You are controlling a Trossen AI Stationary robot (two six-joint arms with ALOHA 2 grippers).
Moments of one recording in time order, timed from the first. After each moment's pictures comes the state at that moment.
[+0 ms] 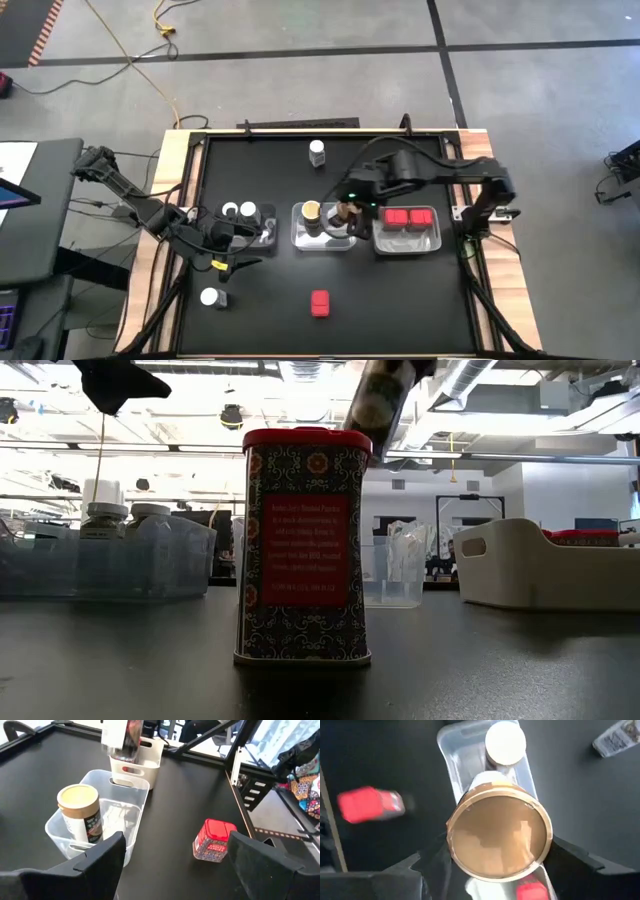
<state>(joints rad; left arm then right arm) -0.63 0.84 0.65 -0.19 -0.60 -0.48 0.08 1.76 1.98 -1.38 0.08 0.32</state>
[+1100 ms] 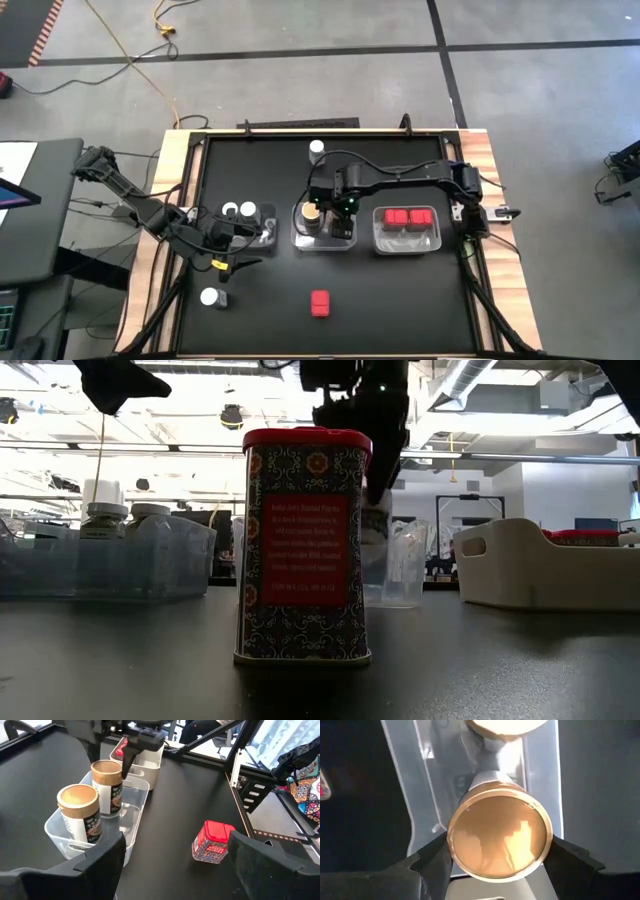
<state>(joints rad) -0.63 0.84 0.65 -0.18 -0.61 -0.50 -0.04 2.00 1.81 -1.24 -0.02 0.12</state>
